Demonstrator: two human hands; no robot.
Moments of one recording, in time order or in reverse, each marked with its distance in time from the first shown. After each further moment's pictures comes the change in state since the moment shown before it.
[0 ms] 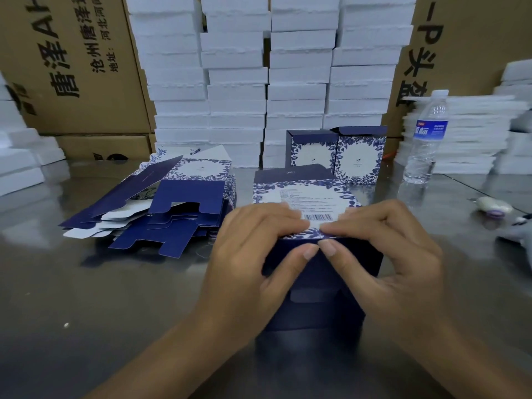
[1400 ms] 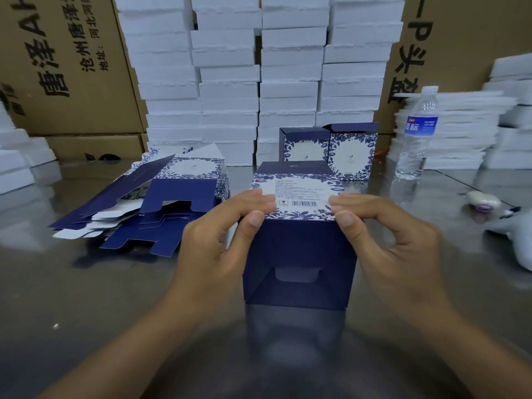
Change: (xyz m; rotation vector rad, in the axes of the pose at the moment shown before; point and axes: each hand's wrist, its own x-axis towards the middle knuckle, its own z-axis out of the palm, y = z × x) left_hand 0.006 -0.014 -0.012 -0.207 -0.077 -0.326; right_hand 0.002 0.016 -0.006 0.104 0.037 0.209
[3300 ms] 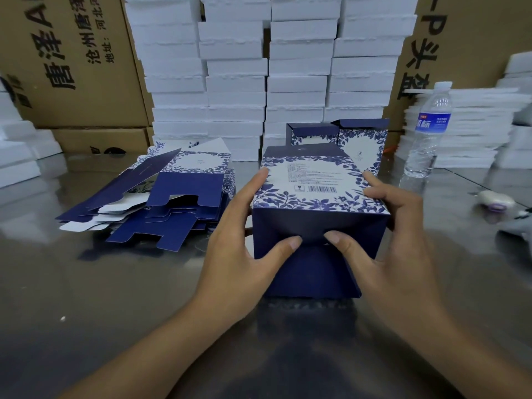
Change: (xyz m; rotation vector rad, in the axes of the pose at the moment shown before) left_hand -0.012 -0.007 0.013 -0.078 -0.049 -0.201; right_hand -0.013 0.004 0.008 -0.063 -0.091 0.152
